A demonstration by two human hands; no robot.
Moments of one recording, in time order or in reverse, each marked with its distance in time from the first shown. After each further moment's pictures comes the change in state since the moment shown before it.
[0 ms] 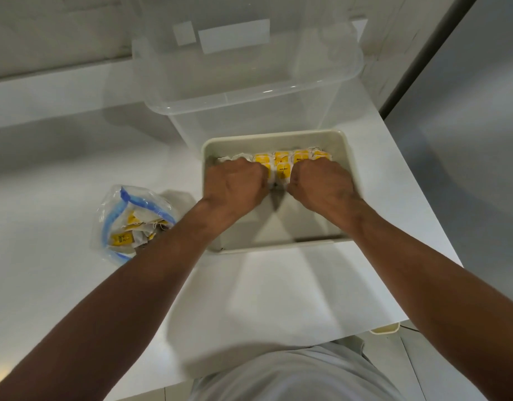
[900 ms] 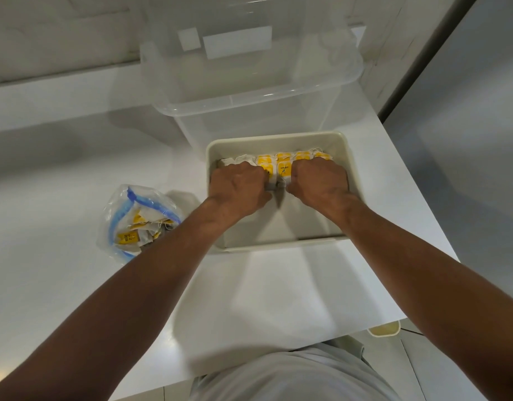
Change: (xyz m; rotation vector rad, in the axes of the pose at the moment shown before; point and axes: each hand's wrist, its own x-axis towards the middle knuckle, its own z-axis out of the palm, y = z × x) left_hand -0.001 -0.001 0.003 -0.072 -0.130 -0.005; right_hand 0.005 -0.009 -0.001 -0.032 -0.020 0.031
